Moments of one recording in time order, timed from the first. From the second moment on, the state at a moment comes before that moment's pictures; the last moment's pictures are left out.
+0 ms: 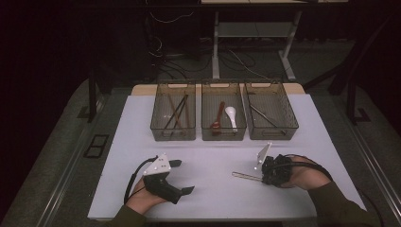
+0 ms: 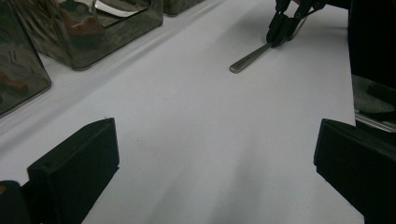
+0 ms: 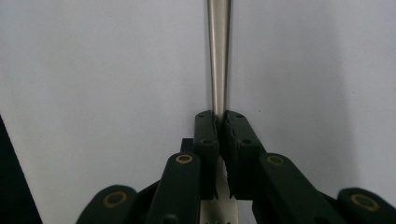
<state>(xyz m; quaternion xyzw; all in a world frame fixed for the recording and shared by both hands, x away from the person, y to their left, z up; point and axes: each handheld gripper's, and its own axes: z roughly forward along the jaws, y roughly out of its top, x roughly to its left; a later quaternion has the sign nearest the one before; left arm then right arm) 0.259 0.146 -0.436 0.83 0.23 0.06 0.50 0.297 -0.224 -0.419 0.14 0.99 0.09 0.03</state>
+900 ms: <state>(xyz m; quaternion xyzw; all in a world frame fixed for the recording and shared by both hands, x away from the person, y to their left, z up) 0.260 0.148 -0.437 0.83 0.23 0.07 0.51 0.305 -0.241 -0.419 0.17 0.97 0.17 0.02</state>
